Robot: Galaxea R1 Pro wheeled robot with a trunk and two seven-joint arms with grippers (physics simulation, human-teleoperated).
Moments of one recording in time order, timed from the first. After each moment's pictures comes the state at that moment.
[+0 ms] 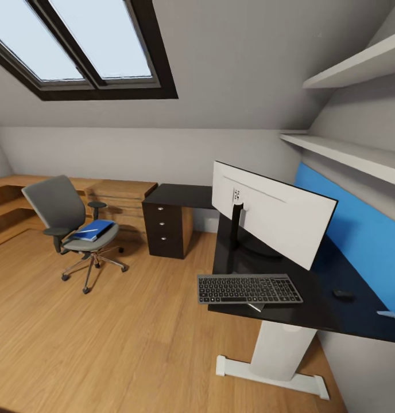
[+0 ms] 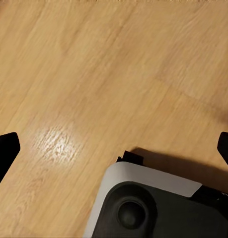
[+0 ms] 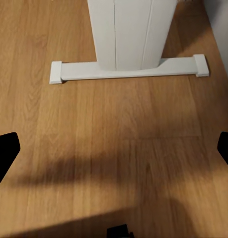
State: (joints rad) left arm -0.11 0.01 0.01 -0.02 0.28 -0.49 0.11; right arm -0.07 -0.04 -0.08 0.02 -0.23 -0.88 0.13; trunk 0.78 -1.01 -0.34
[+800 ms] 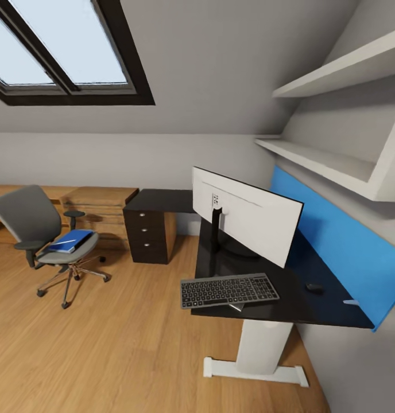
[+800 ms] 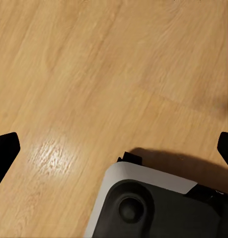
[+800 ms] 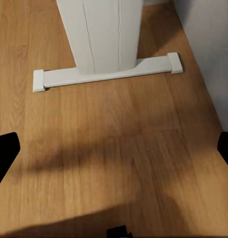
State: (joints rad) left arm -0.11 0.01 0.01 -0.02 0.28 -0.49 0.11; right arm -0.07 -0.05 -0.08 0.02 -0.23 -0.88 0.13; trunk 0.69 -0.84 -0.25
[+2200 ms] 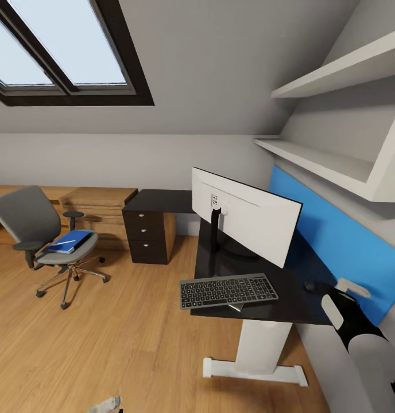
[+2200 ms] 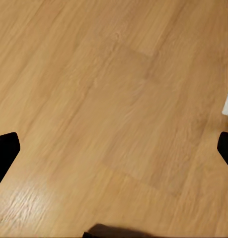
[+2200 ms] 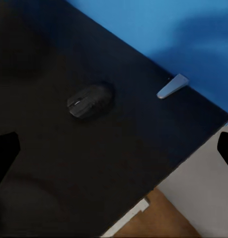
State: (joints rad) left arm -0.11 -0.01 0.01 -0.65 0.28 -0.05 0.22; right arm -0.78 -0.25 -0.22 -0.51 -0.31 0.14 -0.34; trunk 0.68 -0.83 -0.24
